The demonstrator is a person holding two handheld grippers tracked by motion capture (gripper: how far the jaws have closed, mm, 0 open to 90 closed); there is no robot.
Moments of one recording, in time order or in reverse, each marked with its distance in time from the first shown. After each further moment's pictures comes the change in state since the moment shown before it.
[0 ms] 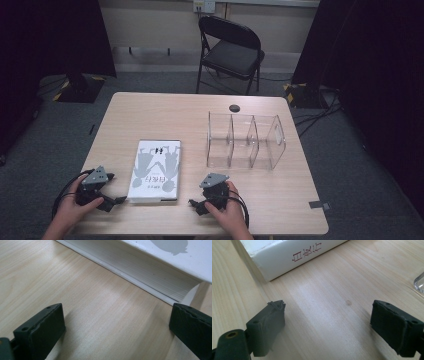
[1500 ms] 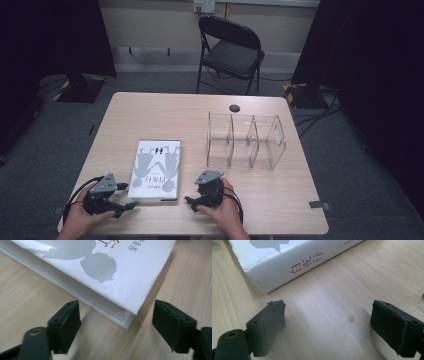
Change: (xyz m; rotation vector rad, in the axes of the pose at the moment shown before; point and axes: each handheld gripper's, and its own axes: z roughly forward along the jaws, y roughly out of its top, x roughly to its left) left arm -0.043 0.022 0.000 -0.006 -0.048 0.051; right arm 0.000 0.011 0.012 -0.002 0.000 -0.003
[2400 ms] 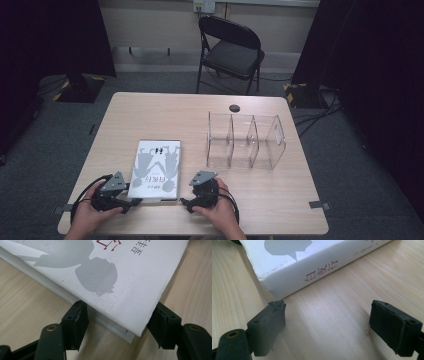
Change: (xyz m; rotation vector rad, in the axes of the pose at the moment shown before) left arm -0.005 0.012 0.013 0.072 0.023 0.013; right arm 0.009 0.007 0.008 -0.003 0.041 -0.038
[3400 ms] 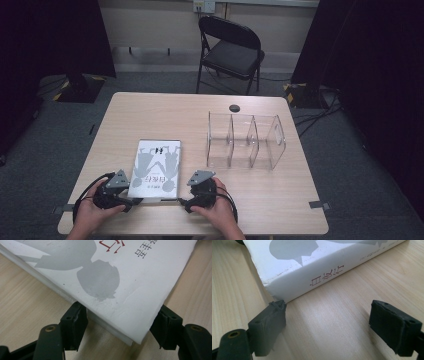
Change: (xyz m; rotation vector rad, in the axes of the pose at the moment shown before) left arm -0.002 0.010 0.000 0.045 0.036 -0.027; right arm 0.001 0.004 0.004 -0.004 0.020 -0.021
